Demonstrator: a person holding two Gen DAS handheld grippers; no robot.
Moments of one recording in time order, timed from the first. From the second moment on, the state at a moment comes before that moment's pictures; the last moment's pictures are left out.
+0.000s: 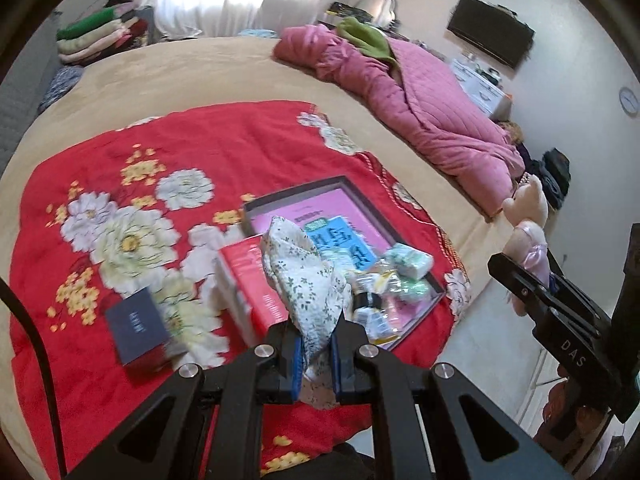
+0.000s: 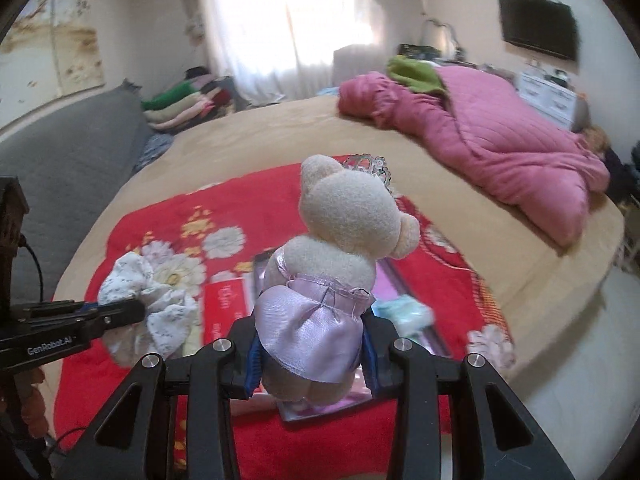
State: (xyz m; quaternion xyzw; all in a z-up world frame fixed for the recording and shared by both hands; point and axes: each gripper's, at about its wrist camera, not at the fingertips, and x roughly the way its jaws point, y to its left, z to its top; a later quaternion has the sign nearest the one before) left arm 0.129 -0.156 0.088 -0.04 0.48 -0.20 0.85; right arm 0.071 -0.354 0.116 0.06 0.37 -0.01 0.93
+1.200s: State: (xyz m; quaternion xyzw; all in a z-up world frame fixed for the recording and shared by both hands) left arm 0.214 -0.245 0.007 0.03 0.53 -0.20 0.82; right arm 0.110 -0.384 0.026 0.05 0.45 0.00 0.89
